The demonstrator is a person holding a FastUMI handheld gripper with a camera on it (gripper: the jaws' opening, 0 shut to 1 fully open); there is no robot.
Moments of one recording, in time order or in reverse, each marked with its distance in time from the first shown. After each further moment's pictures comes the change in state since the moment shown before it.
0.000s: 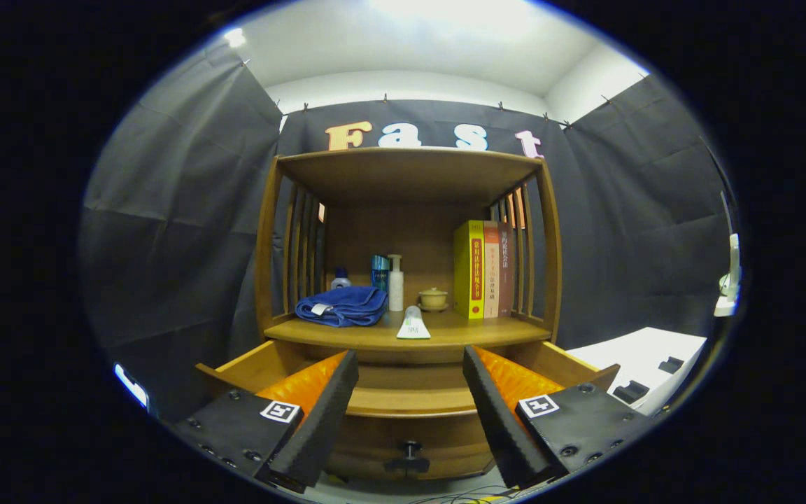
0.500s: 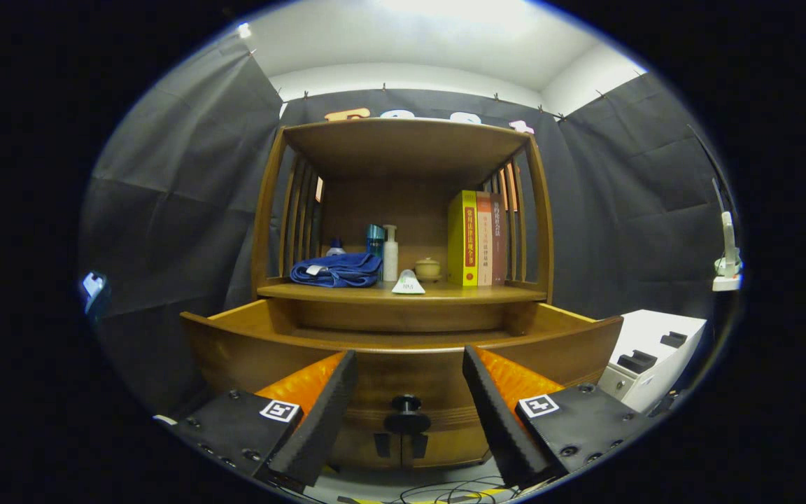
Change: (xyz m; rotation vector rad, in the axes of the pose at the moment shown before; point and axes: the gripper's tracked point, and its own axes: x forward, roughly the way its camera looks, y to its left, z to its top) arm -0.007 -0.002 -0.078 -0.013 0.036 -0.033
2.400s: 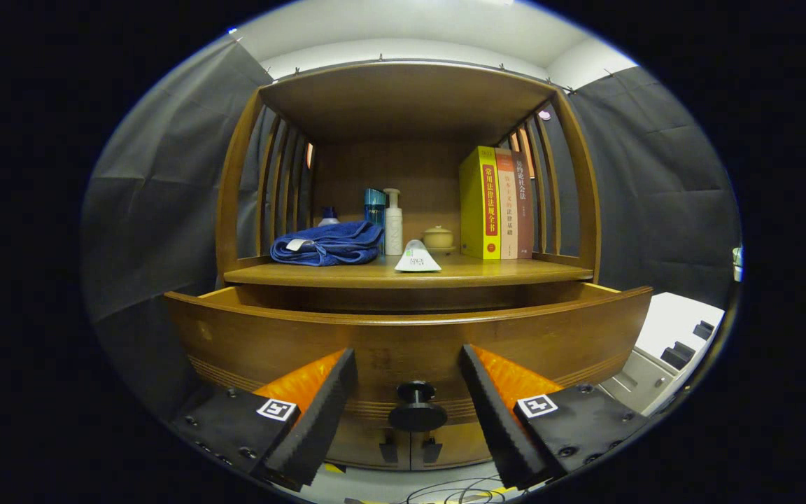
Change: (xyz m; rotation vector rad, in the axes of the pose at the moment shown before) arm 0.101 0.010 -0.017 0.023 0.137 0.026
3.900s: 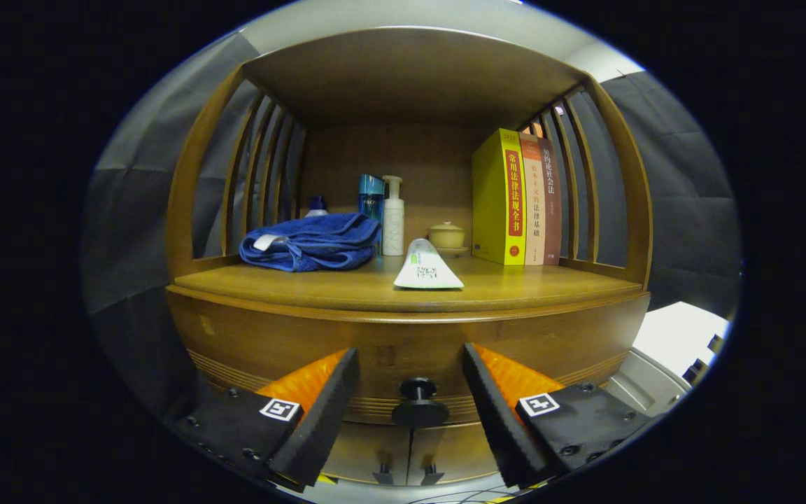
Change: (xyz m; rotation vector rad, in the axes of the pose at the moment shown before) arm 0.080 0.006 0.022 -0.003 -0.004 0.000
